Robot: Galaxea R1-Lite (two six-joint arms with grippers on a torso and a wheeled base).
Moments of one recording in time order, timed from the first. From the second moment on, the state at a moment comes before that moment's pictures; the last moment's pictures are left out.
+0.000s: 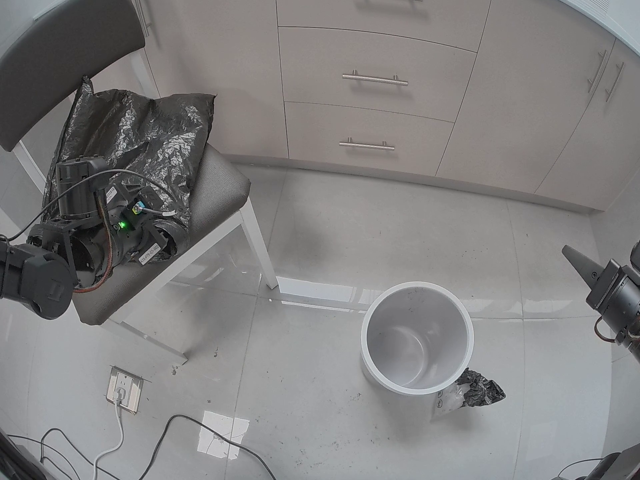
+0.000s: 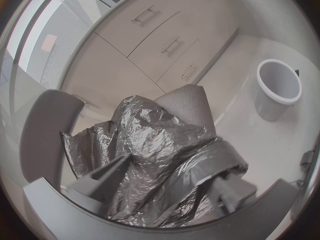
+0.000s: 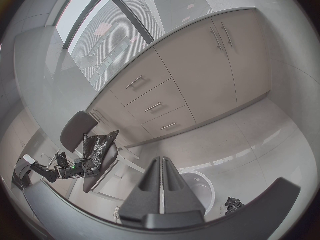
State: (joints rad) left arm -0.21 1.71 -0.86 -0.61 0.19 0.89; right arm 0.27 1.16 -0.26 -0.94 -0.01 0.48
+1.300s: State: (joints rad) left arm -0.76 1.70 -1.57 0.11 0.40 -0.75; right arm 0.37 1.32 -0.24 -0.93 -0.03 0.38
